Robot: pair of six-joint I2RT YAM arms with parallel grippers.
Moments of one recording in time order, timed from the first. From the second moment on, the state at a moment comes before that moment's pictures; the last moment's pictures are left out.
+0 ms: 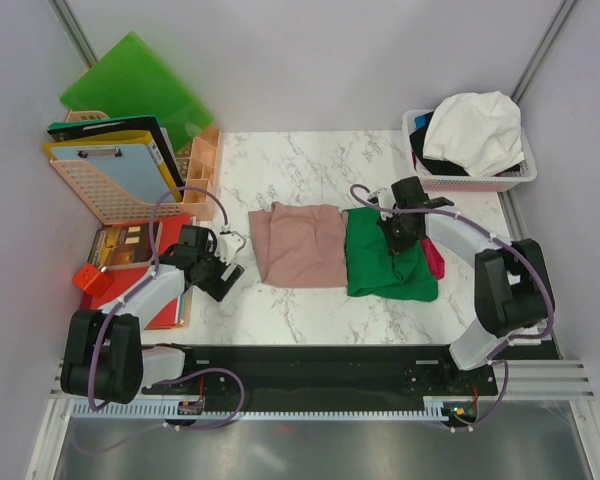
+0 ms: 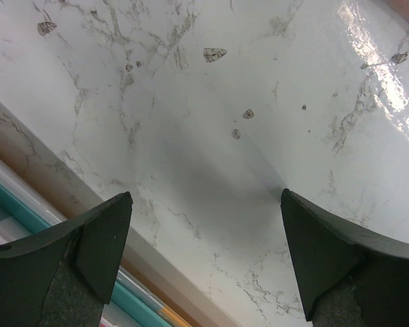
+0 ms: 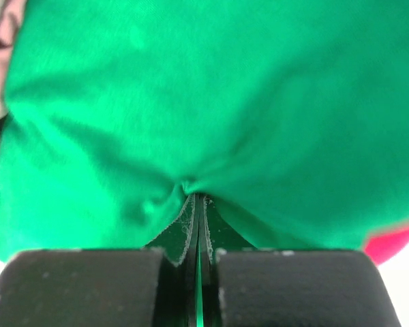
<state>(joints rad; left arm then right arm) -0.16 1.25 0.57 -0.39 0.11 0.54 0.28 1.68 1.08 -0.57 -0.13 -0.21</state>
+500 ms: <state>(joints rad) -0.16 1.25 0.57 -0.39 0.11 0.54 0.28 1.13 1.22 -0.63 -0.01 -0.25</state>
